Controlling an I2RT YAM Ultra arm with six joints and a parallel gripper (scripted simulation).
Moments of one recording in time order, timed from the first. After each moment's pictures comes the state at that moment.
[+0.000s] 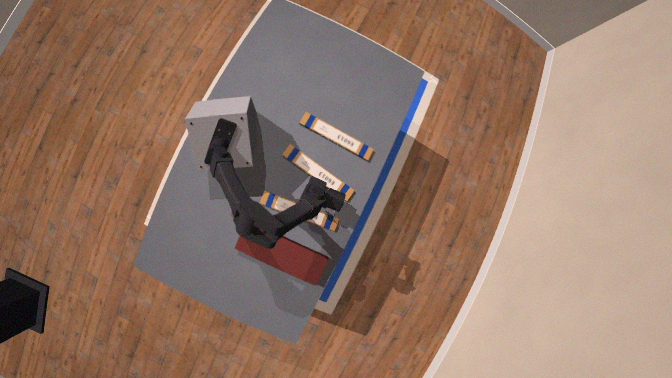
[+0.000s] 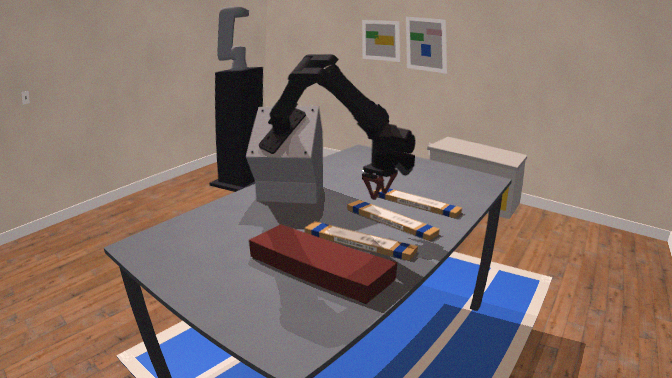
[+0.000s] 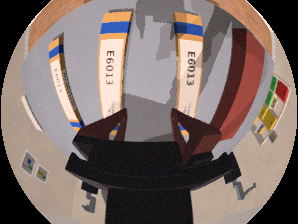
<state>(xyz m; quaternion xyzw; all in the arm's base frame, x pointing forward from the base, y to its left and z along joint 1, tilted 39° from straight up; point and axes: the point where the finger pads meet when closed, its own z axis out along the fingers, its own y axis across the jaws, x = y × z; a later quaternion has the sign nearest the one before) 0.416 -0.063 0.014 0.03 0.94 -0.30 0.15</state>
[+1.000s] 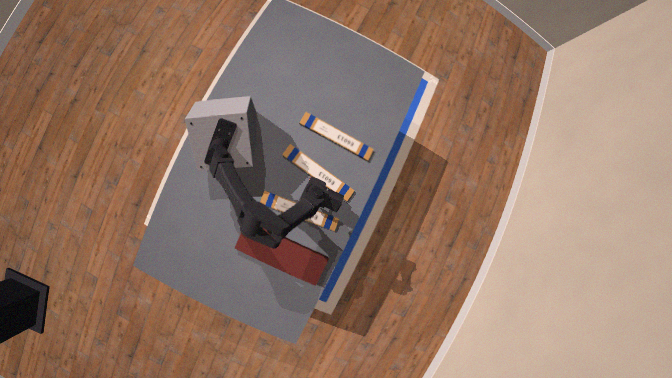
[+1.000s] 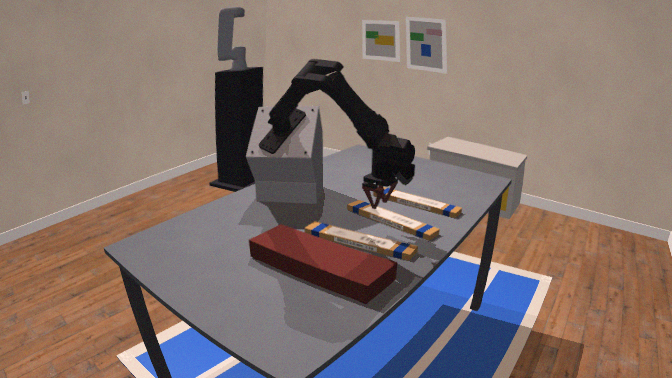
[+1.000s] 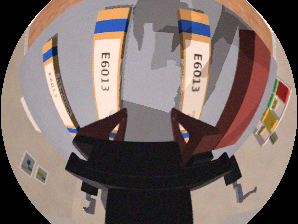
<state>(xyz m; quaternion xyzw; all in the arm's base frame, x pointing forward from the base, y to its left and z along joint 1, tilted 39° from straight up) 0.426 -0.079 -0.009 0.03 0.94 -0.30 0.16</state>
